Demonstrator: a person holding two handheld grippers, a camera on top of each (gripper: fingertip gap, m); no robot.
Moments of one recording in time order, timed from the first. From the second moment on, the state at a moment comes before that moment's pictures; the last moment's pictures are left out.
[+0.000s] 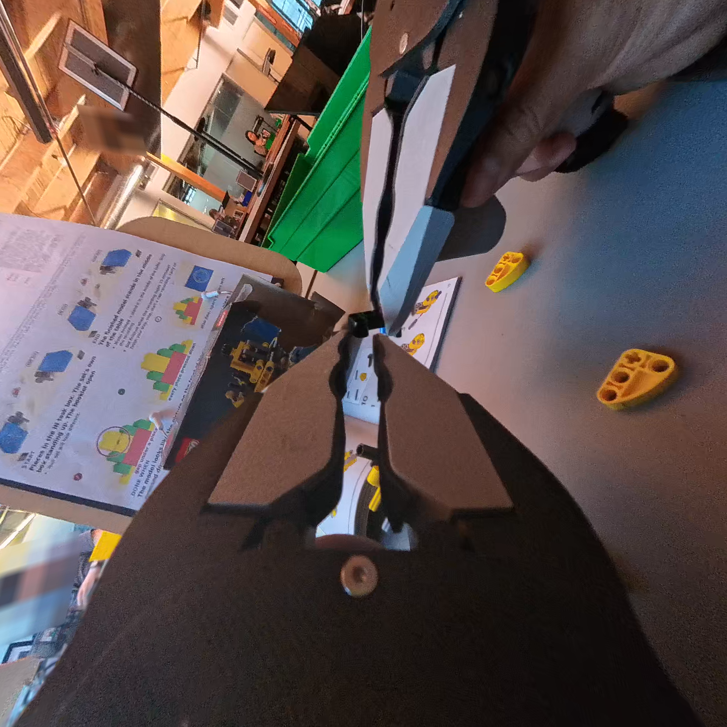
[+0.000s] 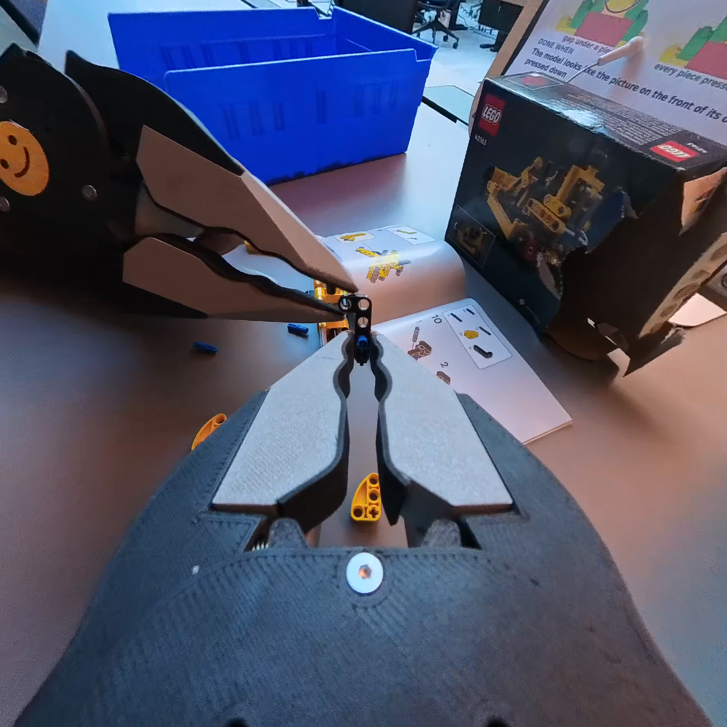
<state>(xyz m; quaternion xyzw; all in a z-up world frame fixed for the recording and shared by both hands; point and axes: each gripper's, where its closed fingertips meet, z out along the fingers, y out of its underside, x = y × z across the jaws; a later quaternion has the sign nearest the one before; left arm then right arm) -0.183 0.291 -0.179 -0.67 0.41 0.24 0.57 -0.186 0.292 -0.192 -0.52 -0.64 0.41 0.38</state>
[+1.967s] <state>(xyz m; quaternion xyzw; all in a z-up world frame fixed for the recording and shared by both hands) -0.185 0.268 -0.194 -0.56 0.55 0.25 0.57 -0.164 0.281 -0.219 -0.42 -0.76 0.35 0.35</state>
